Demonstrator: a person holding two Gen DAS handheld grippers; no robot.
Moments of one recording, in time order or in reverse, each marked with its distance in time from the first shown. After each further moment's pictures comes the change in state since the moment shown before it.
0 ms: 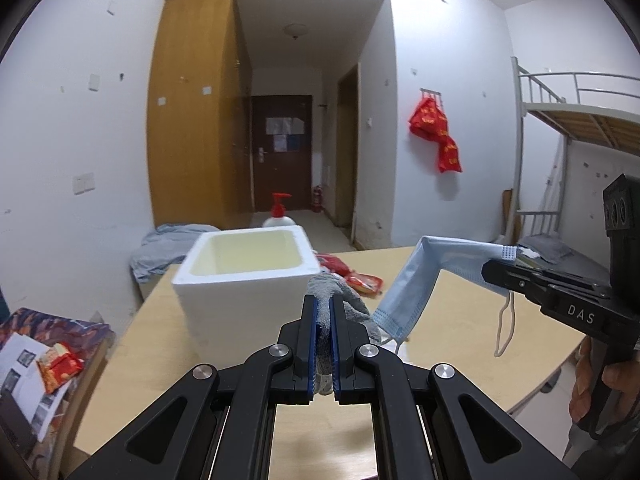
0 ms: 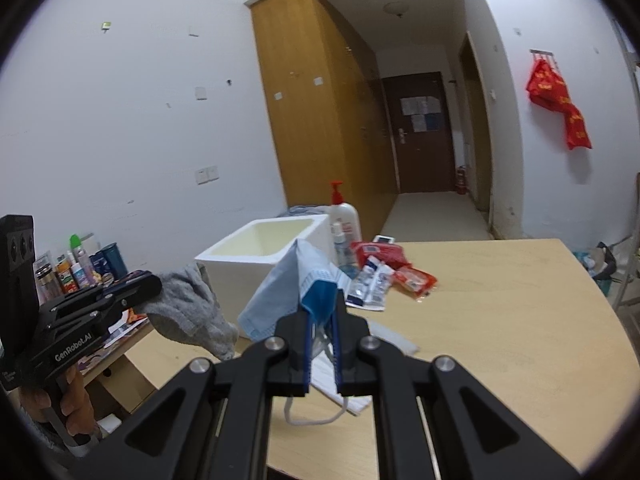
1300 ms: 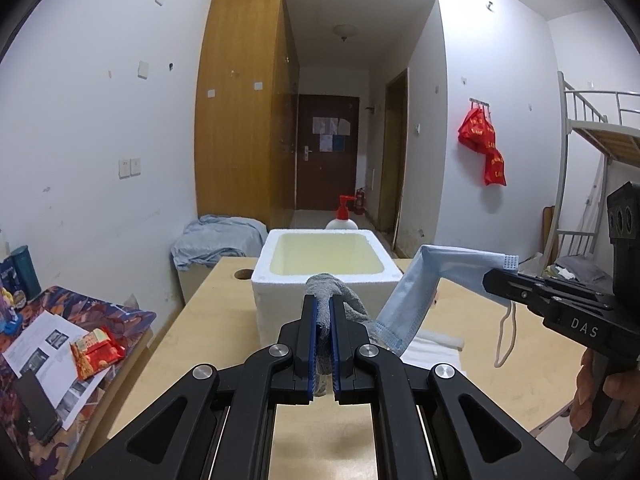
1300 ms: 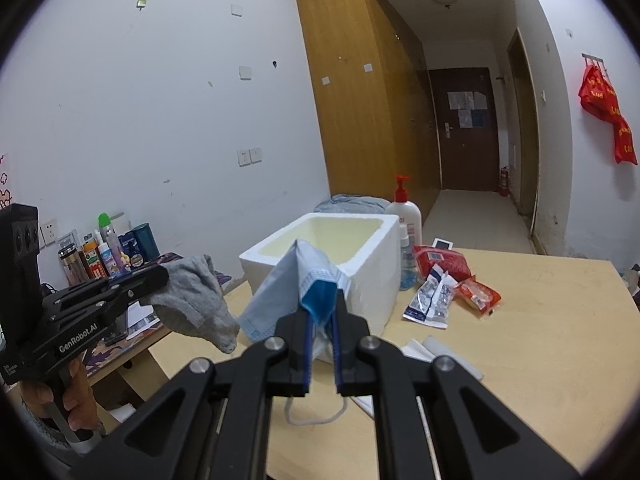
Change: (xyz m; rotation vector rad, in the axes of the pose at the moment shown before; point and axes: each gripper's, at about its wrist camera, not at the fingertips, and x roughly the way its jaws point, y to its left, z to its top) left arm -0.012 0.050 0.005 -0.080 -0.006 0.134; right arm 0.050 0.045 0.015 -0.071 0.045 0.134
